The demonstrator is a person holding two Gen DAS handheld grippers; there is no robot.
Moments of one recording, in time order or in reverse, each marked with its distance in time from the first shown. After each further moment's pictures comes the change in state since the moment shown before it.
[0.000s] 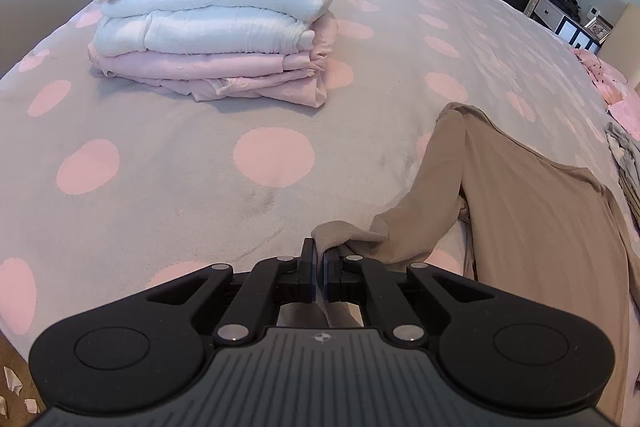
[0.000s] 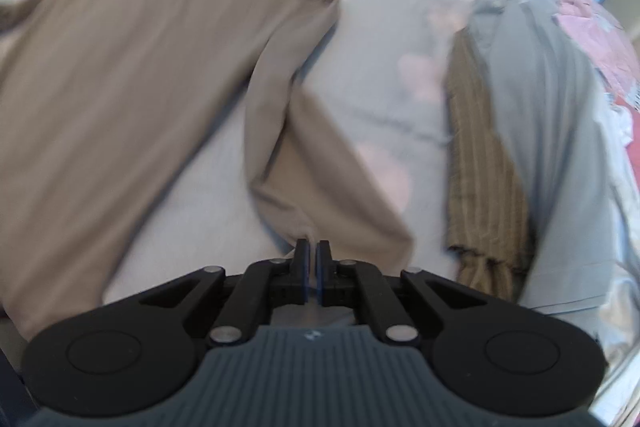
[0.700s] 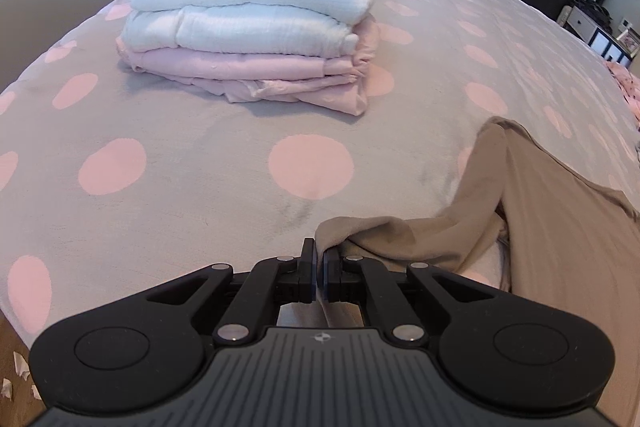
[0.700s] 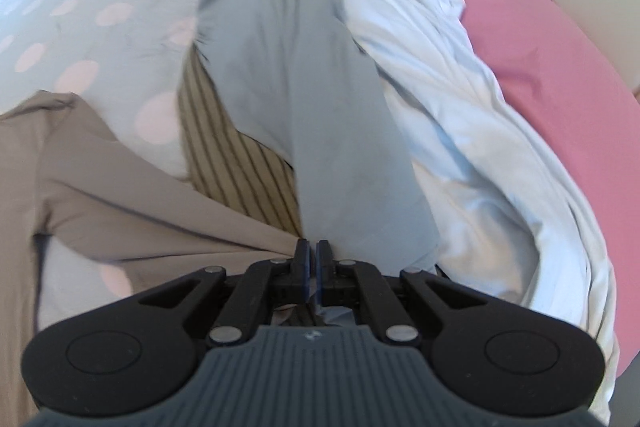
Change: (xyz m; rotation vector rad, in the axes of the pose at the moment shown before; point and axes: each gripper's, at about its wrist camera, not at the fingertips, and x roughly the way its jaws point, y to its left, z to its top) left arm 0.014 0.015 0.010 -0.055 -0.007 0.090; right arm 0.009 -0.147 -0.010 0.498 0.072 -0.202
